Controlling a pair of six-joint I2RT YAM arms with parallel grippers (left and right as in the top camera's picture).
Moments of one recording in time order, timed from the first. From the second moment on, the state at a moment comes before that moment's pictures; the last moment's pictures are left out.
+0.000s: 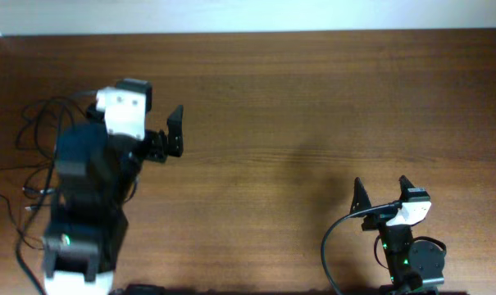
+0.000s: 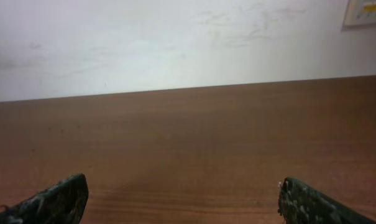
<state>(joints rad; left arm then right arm) -0.10 0.92 1.10 -0.47 0.08 0.07 0.09 0.01 0.01 -0.07 0.00 0.13</state>
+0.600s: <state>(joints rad) -0.08 0.01 0.02 -0.04 0.07 0.25 0.09 0.01 0.01 -0.07 0.00 0.13</state>
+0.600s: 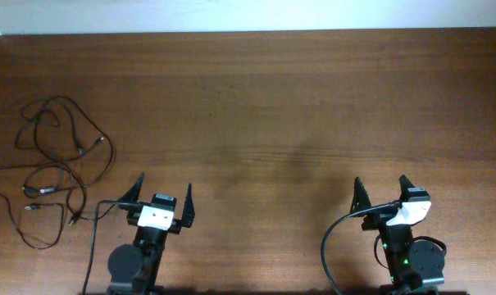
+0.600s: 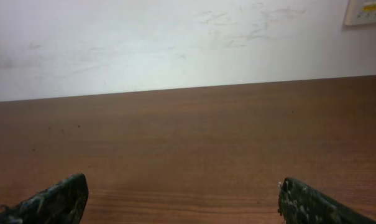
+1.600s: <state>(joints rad) -0.08 0.01 0.02 -0.08 0.06 0.25 0.09 0.01 0.01 -0.07 0.00 0.13</state>
